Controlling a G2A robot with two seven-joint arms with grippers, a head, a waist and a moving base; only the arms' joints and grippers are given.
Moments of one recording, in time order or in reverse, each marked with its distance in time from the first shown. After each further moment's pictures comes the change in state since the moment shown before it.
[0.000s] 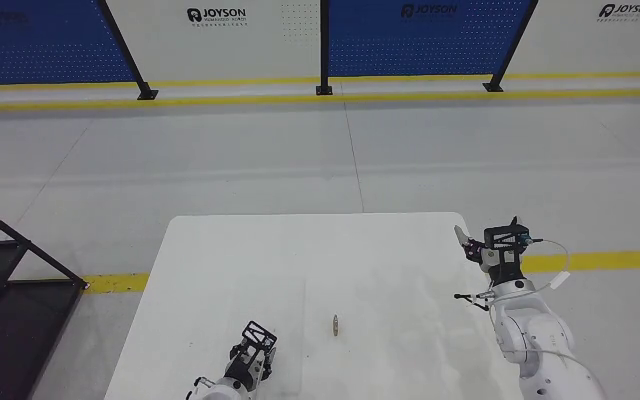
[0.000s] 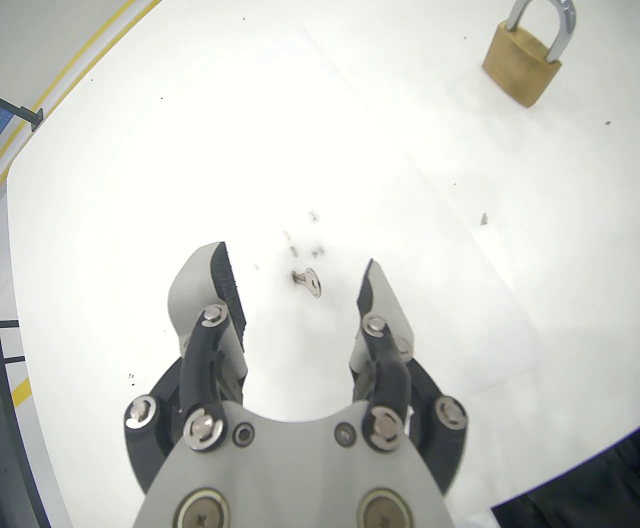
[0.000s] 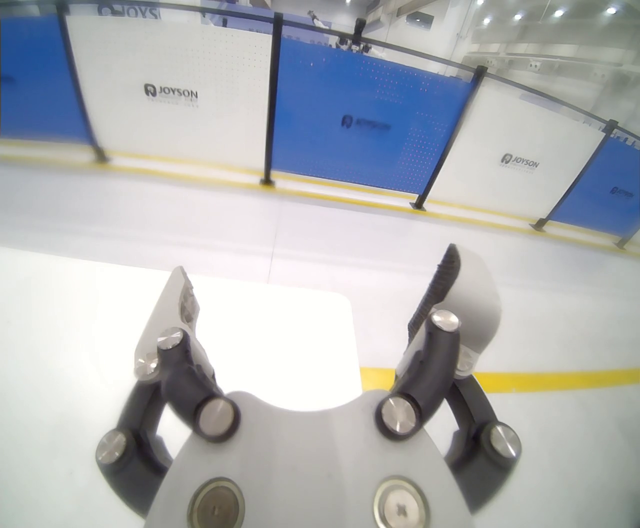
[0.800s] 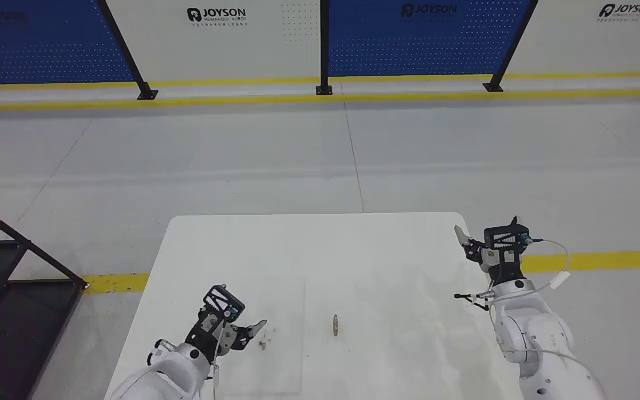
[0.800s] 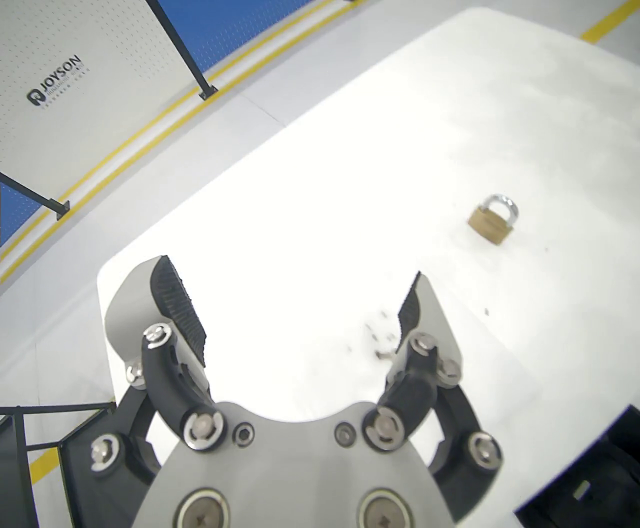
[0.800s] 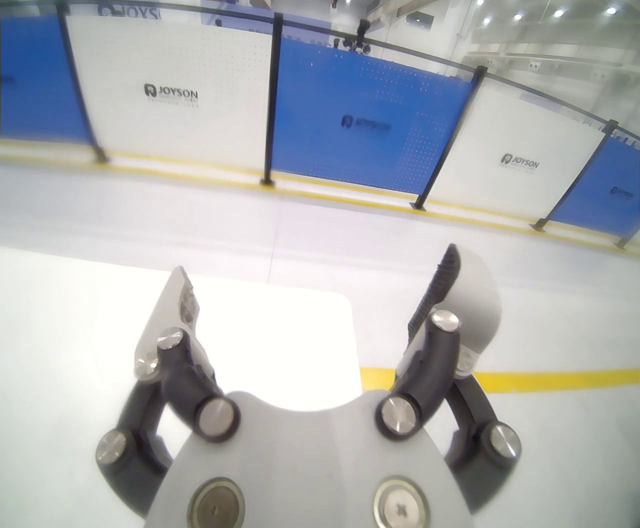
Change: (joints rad) left arm 0.077 0.039 -0.287 -0.234 -0.147 -0.305 0.099; right arm 0.000 0.000 0.000 0.000 0.000 0.000 0.000
